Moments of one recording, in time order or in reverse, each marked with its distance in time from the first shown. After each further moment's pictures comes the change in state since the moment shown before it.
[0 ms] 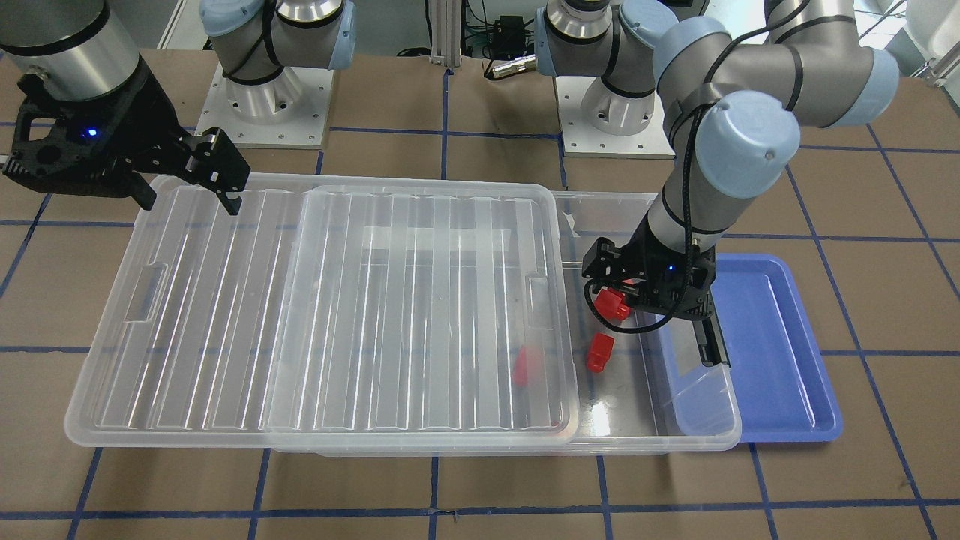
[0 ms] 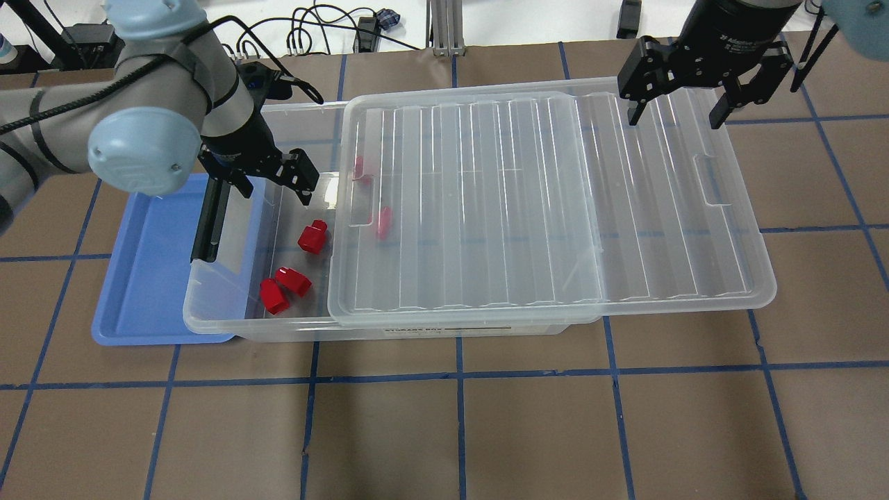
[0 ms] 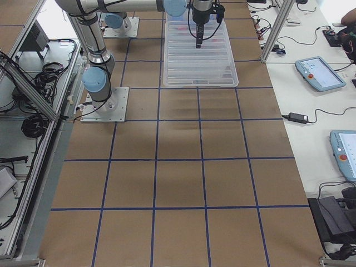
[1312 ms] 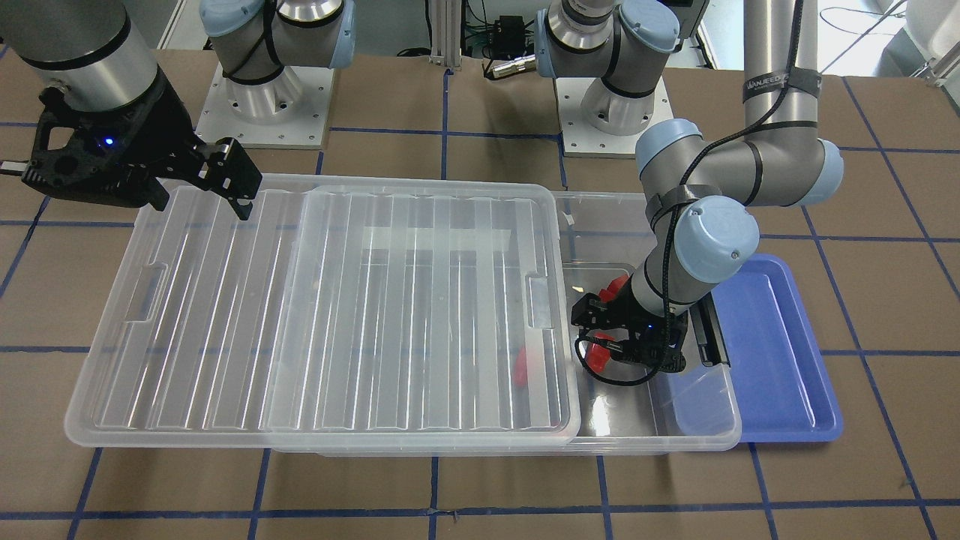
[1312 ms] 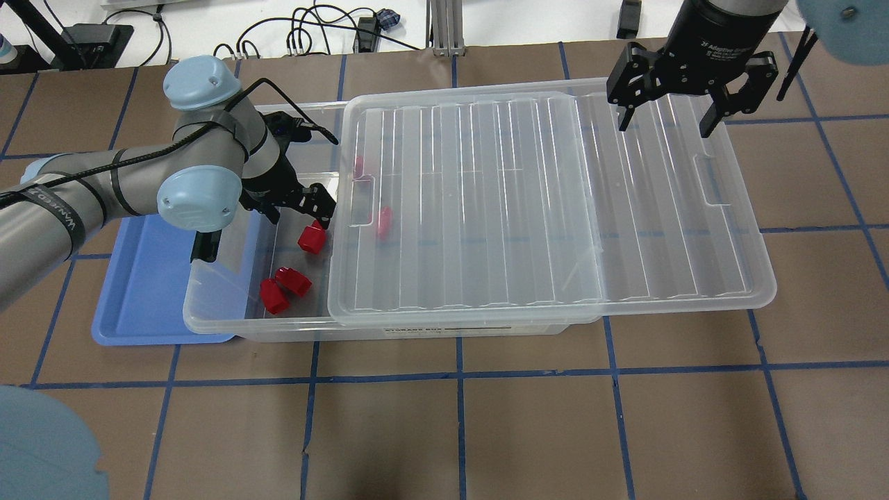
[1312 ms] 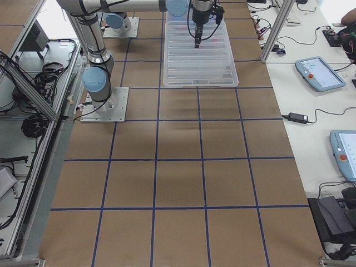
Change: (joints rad) left arm 0.036 -0.139 -0.080 0.186 -0.053 0.014; right arm 0.009 0.004 0.007 0.003 -0.009 0.033
